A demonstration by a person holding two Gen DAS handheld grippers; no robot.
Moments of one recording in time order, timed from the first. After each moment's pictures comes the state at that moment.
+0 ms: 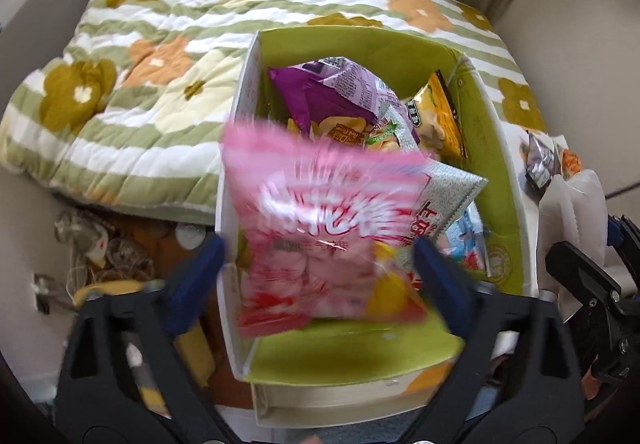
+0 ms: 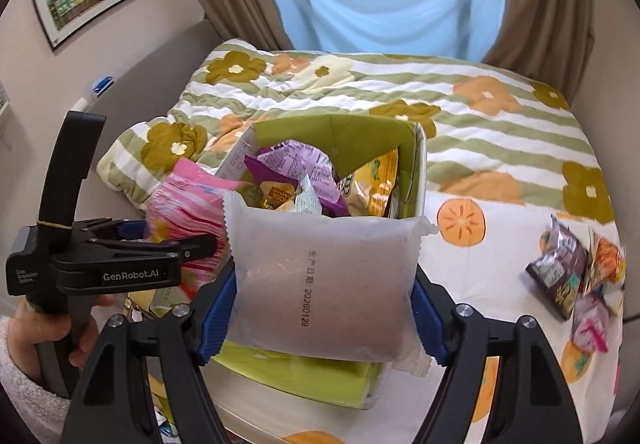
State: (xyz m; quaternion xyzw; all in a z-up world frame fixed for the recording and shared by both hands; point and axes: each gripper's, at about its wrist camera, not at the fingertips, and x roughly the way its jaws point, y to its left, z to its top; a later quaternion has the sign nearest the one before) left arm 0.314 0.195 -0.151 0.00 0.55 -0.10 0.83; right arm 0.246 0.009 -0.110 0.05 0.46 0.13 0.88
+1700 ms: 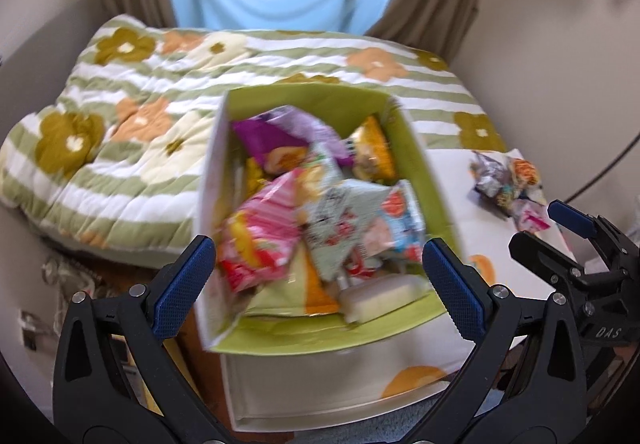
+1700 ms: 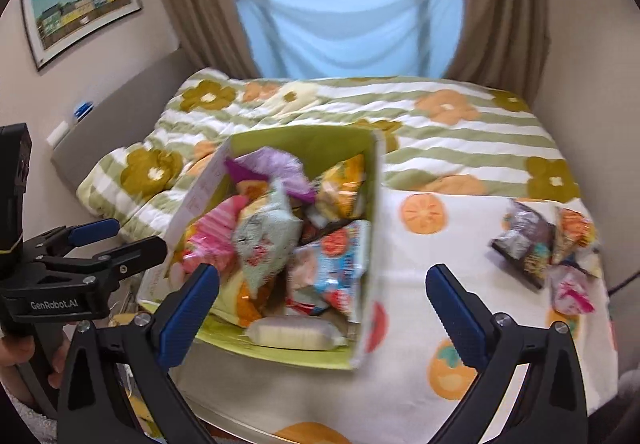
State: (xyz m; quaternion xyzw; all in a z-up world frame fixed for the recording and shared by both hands) left arm 0.246 0.169 -0.103 -0.01 0.45 -0.16 0.88; right arm 0.188 -0.013 -0.104 0.06 0.41 0.05 0.91
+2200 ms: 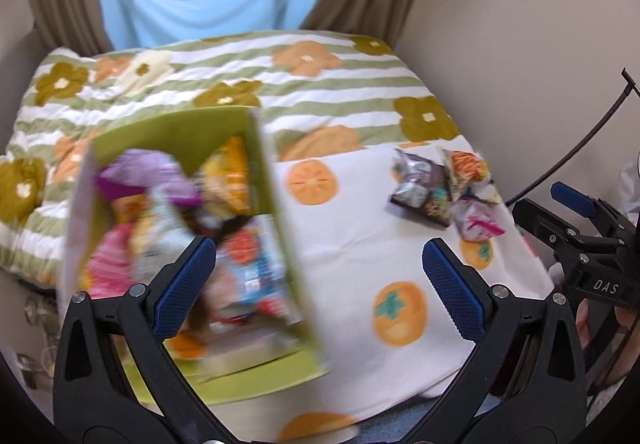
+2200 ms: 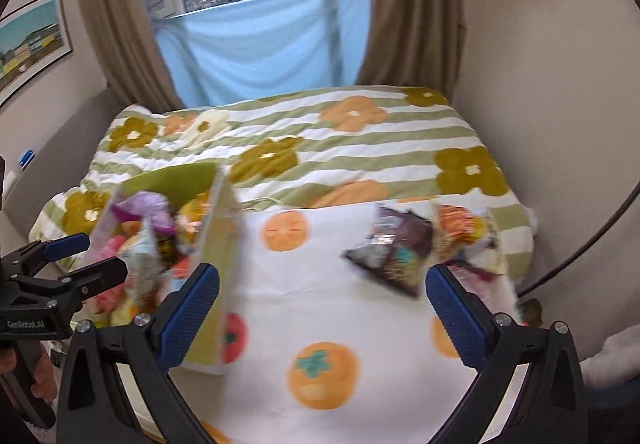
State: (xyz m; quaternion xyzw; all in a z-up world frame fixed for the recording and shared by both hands) left arm 0.263 -0.014 -0.102 0.03 0.45 -0.23 0.86; right arm 0.180 -0.181 -0.095 0.08 0.40 -0.06 0.91
